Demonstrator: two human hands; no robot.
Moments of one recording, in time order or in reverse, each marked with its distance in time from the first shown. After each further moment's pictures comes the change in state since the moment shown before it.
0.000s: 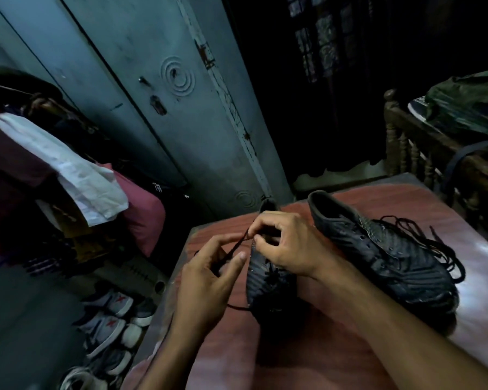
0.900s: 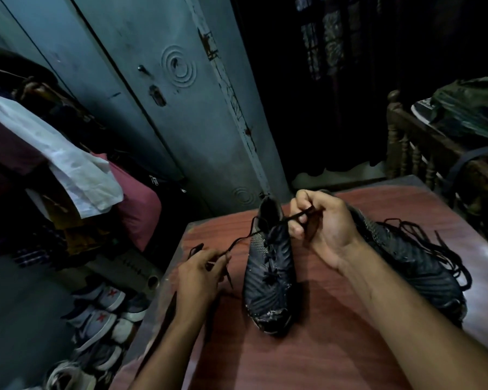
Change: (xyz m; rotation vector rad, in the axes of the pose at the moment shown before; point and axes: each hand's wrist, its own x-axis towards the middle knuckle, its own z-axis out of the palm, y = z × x) left_hand 0.026 -0.105 0.015 0.275 0.100 -0.158; right_hand 0.008 0.014 -0.028 1.082 0.171 0.544
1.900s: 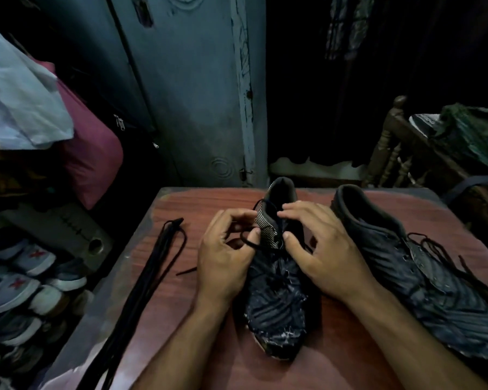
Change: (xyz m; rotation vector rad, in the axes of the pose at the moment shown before) left_hand 0.018 0.019 0.056 -0.662 0.081 0.097; right_hand 0.017 0.064 -0.026 -1.537 -0.018 -0.489
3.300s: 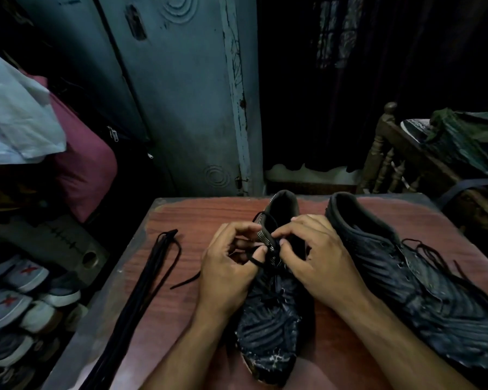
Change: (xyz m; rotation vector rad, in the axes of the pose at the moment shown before) left_hand -0.002 0.003 0.008 -0.081 -0.103 -0.071; right_hand 0.003 -0.006 0.005 0.010 0.057 0.088
